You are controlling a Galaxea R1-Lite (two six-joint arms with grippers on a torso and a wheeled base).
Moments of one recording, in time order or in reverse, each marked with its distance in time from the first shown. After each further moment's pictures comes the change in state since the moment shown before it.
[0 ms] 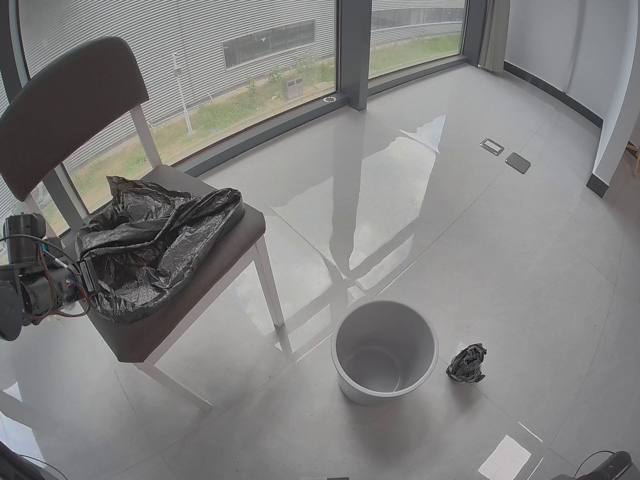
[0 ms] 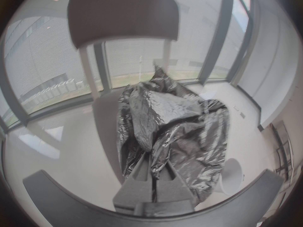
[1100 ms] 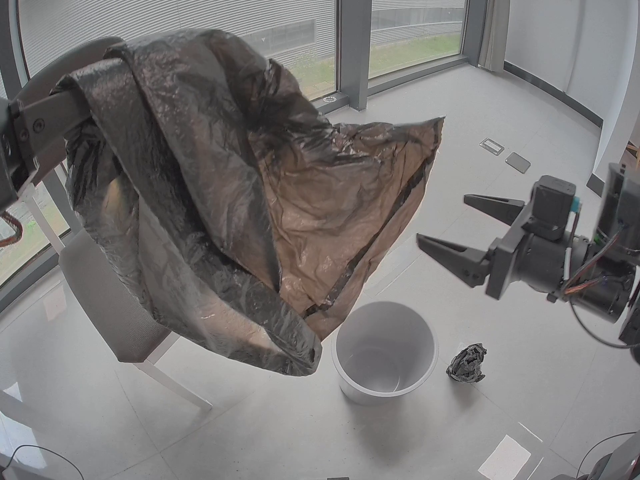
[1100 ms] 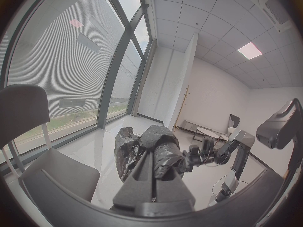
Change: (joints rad) left arm -0.717 -0.421 -0.400 0.266 -0.160 0.089; right arm 0.611 1.090 -0.250 -0.628 -0.029 -0.199
